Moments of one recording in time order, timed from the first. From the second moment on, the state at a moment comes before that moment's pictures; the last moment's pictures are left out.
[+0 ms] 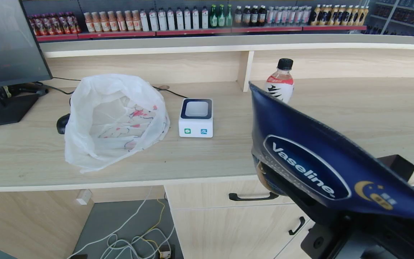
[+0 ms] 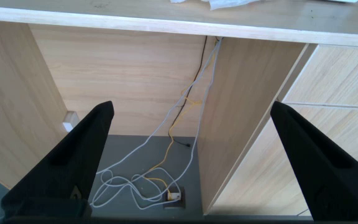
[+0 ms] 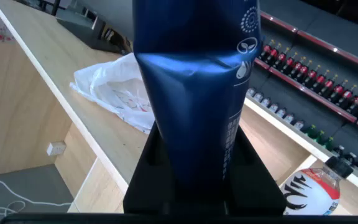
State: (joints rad) left arm 0.00 0.00 0.00 0.00 0.00 -0.02; right arm 1.05 1.49 -0.35 -1.54 -0.10 -0.77
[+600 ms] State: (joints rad) left arm 0.00 0.00 0.00 0.00 0.00 -0.02; right arm 1.11 1.46 -0.47 -1.32 0.11 -0.95
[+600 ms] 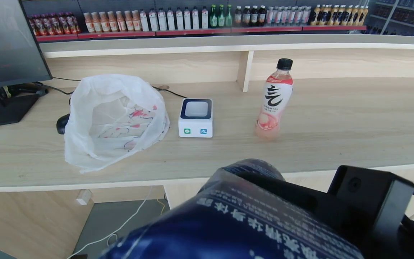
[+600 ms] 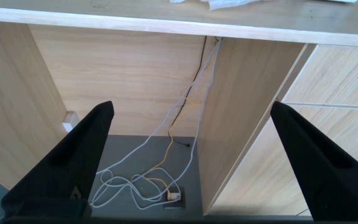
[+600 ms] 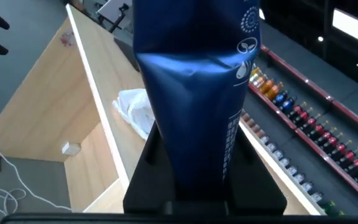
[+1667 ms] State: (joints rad) left arm 0.00 0.00 0.00 0.00 0.00 -0.02; right arm 1.04 1.55 -0.52 -1.33 0.08 -1.56
